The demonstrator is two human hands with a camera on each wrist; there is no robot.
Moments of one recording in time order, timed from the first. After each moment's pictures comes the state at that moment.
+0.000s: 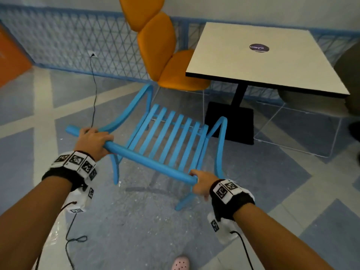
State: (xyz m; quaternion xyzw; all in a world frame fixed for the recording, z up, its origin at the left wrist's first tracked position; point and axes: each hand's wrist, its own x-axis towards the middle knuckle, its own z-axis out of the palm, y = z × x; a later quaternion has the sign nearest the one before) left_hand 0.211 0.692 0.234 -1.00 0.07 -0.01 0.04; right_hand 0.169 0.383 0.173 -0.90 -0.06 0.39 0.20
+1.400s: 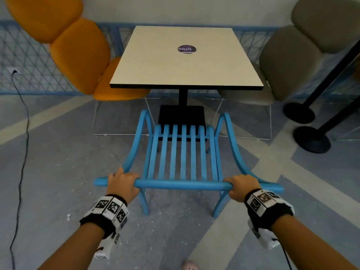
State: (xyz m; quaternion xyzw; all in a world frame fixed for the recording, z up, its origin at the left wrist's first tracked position) left_hand 0.215 0.393 0.147 -0.99 0.14 0.05 -0.03; right_hand 0.137 0.078 0.183 -0.95 0.07 0.29 0.03
